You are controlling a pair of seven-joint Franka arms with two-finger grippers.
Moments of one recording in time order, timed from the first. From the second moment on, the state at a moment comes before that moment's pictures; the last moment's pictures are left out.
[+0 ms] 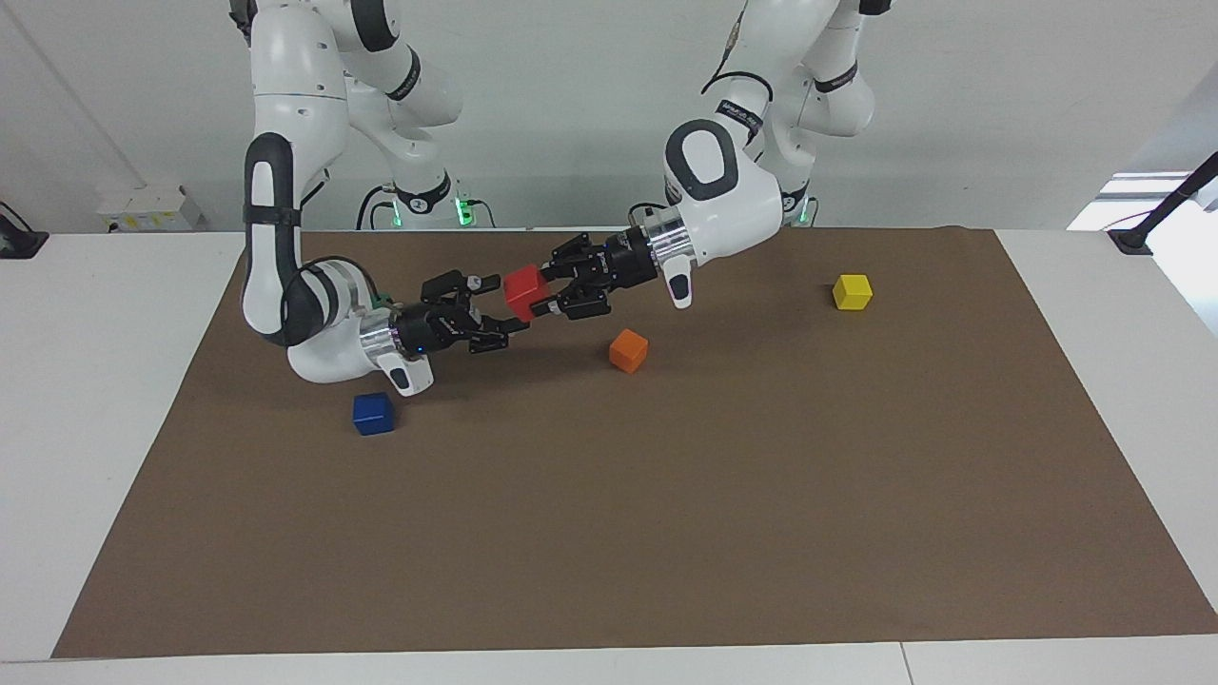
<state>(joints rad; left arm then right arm) -0.54 0.16 -0.17 -1.94 -1.71 2.44 -0.98 0.01 0.38 -0.02 -2.09 1.76 1.26 -0.89</state>
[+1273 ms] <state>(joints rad) -0.54 0.17 -0.17 -1.94 -1.71 2.46 -0.98 0.03 0.38 -0.03 -2.09 1.82 1.28 -0.89</state>
